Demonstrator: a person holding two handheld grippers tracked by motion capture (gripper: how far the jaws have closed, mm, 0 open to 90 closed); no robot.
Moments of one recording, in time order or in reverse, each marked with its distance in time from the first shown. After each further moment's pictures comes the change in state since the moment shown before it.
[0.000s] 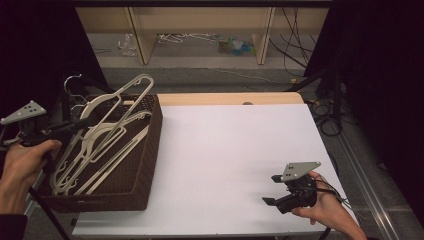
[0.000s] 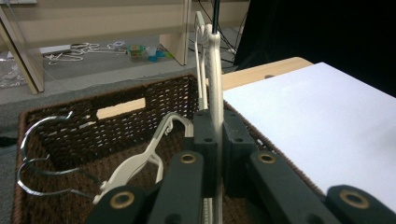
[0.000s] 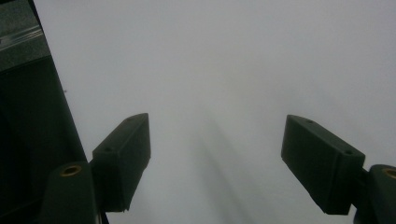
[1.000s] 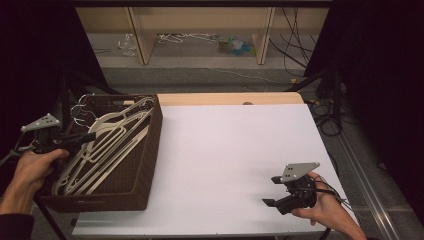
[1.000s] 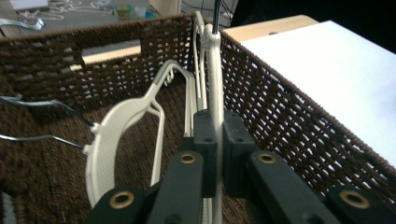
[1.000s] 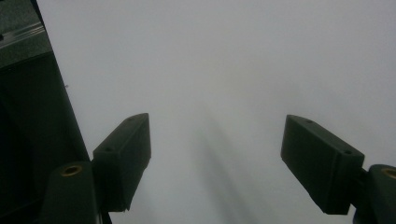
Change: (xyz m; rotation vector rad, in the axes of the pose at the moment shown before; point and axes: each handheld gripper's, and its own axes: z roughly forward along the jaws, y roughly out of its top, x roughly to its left) left arm 0.020 -0.041 0.026 0.148 -0.044 -0.024; right arm 0.000 -0.003 0.003 -0.001 0.002 -0.002
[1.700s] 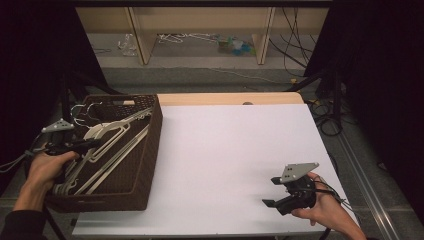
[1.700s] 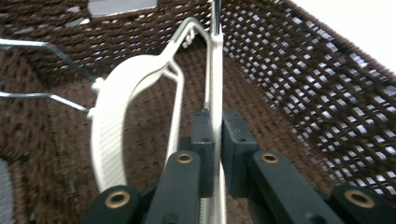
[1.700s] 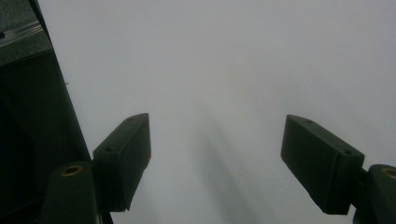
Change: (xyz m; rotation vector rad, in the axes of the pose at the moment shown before) left arm 0.009 -0.017 0.024 0.111 0.087 -0.016; right arm 0.000 -0.001 0.002 0.006 0.005 -0.002
